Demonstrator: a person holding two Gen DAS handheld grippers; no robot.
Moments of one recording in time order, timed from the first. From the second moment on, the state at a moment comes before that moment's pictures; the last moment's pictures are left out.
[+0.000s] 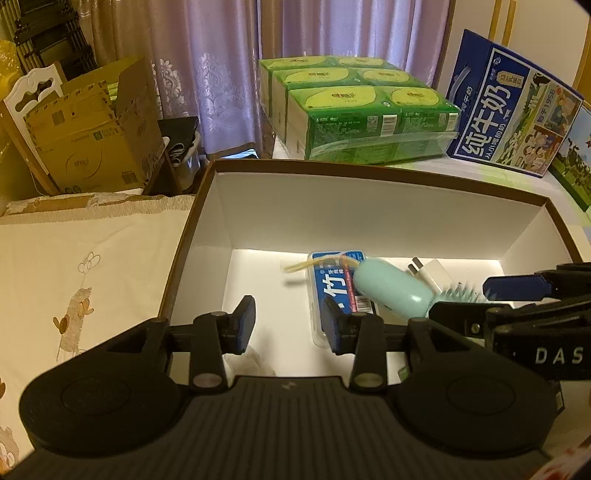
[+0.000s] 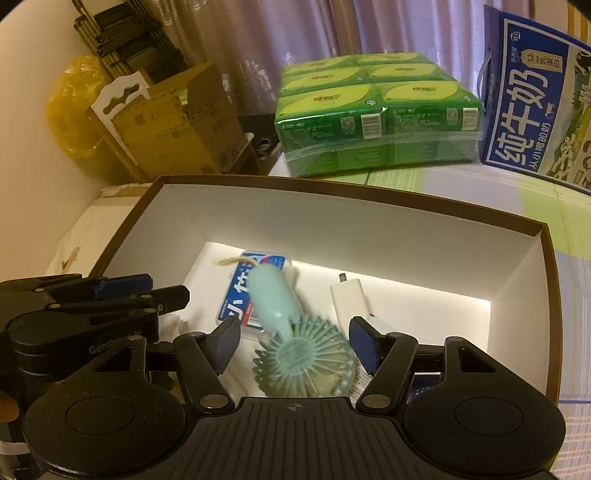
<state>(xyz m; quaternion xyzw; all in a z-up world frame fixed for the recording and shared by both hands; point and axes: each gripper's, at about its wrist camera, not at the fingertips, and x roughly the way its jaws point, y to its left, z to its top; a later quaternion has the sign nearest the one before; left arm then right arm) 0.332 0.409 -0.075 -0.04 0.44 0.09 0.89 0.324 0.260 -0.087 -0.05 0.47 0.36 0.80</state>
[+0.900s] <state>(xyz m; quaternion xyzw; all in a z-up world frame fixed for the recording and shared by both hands) 0.293 0.388 -0.046 -0.05 0.42 0.07 0.90 0.290 0.235 -0.066 -0.07 0.45 0.36 0.81</state>
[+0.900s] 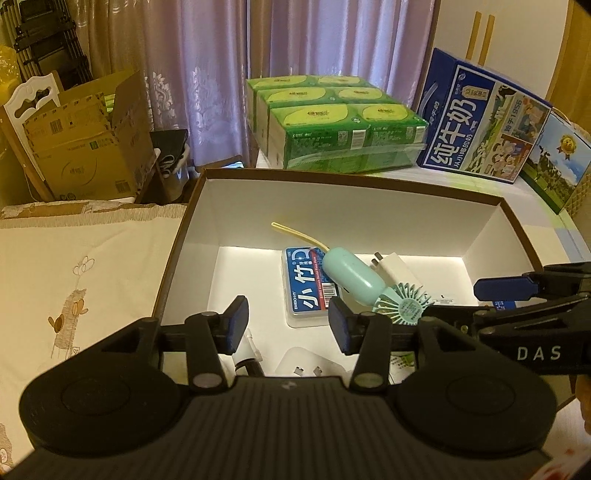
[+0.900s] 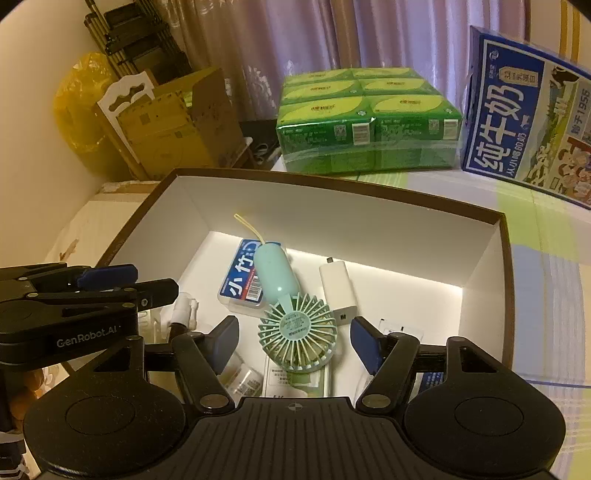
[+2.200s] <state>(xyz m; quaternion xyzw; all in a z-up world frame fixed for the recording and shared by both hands) 0.150 0.271 0.022 -0.05 0.32 0.06 0.94 0.194 0.068 -0.007 -0.05 0.40 0.34 0.85</state>
